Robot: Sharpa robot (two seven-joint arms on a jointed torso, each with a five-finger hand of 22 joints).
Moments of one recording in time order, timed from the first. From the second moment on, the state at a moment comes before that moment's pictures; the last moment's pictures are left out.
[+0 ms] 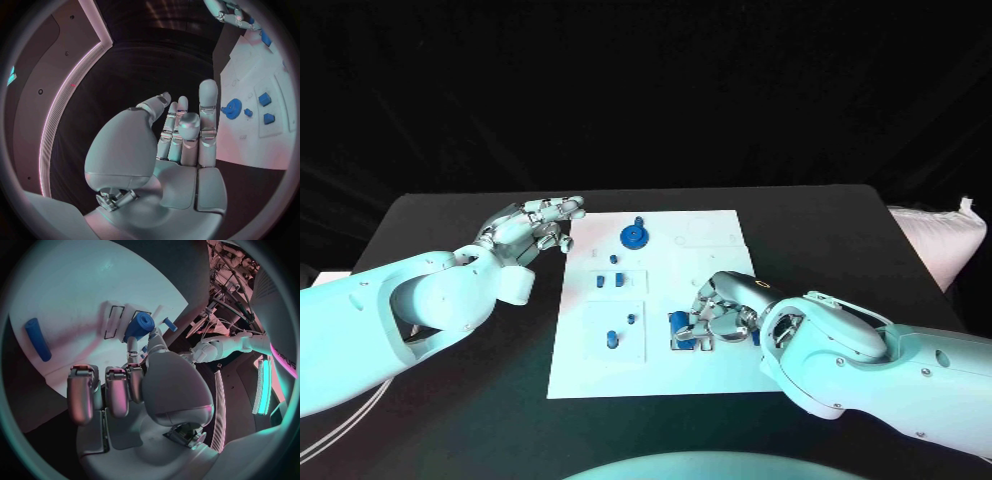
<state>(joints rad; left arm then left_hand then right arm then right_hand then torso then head) 1.17 -0.91 -0.05 1.57 0.16 -0.16 0.33 1.32 -0.13 0.43 -0.01 0.15 1.05 0.18 0.11 0.07 1.13 0.10 0.20 0.11 1.33 0.01 1.24 0.78 0.16 1.30 0.11 0.66 0.83 0.94 -1.00 0.01 1.98 -1.49 -0.40 -0.59 1.35 -0.03 -0.13 0.15 0.05 1.11 0.05 0.33 0.35 1.47 -0.03 1.40 1.31 1.47 -0.09 1.54 1.31 0.04 1.47 0.02 1.47 1.31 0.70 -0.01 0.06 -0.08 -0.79</state>
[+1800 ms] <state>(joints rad) 1.17 -0.92 -0.05 1.57 0.16 -0.16 0.33 1.32 -0.13 0.43 -0.01 0.15 1.04 0.18 0.11 0.07 1.13 0.10 0.21 0.11 1.33 0.01 1.23 0.78 0.16 1.29 0.11 0.66 0.82 0.93 -1.03 0.01 1.99 -1.51 -0.40 -0.54 1.35 -0.01 -0.14 0.13 0.06 1.14 0.02 0.35 0.38 1.46 -0.04 1.43 1.31 1.47 -0.10 1.55 1.31 0.04 1.46 0.00 1.49 1.31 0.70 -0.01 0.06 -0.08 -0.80</state>
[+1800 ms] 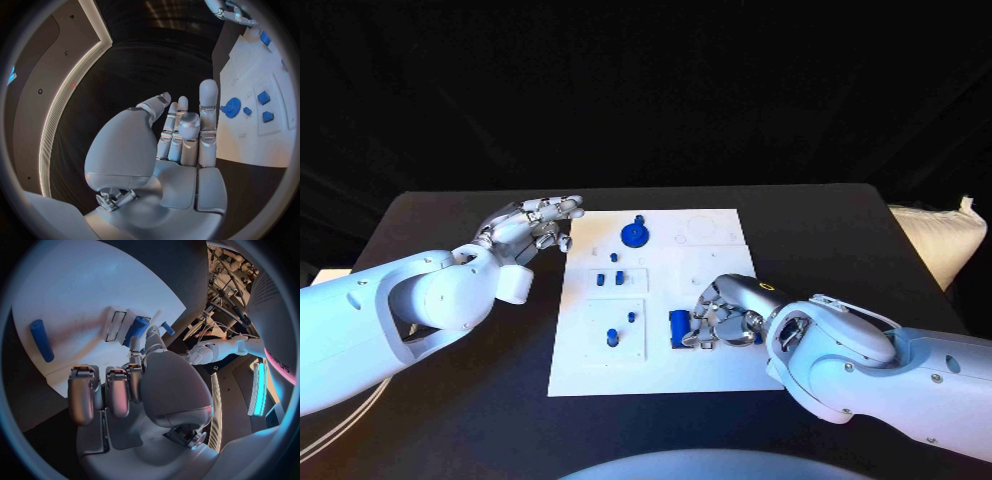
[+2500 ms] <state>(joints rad) 1.17 -0.92 -0.05 1.57 0.16 -0.16 0.32 1.32 -0.13 0.43 -0.01 0.15 1.04 0.18 0.11 0.07 1.12 0.10 0.21 0.11 1.33 0.01 1.23 0.78 0.16 1.29 0.11 0.66 0.82 0.93 -1.00 0.01 1.96 -1.56 -0.38 -0.55 1.37 0.00 -0.12 0.11 0.05 1.14 0.02 0.35 0.38 1.46 -0.04 1.44 1.31 1.47 -0.10 1.55 1.31 0.04 1.47 0.00 1.49 1.31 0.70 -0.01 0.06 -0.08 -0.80</state>
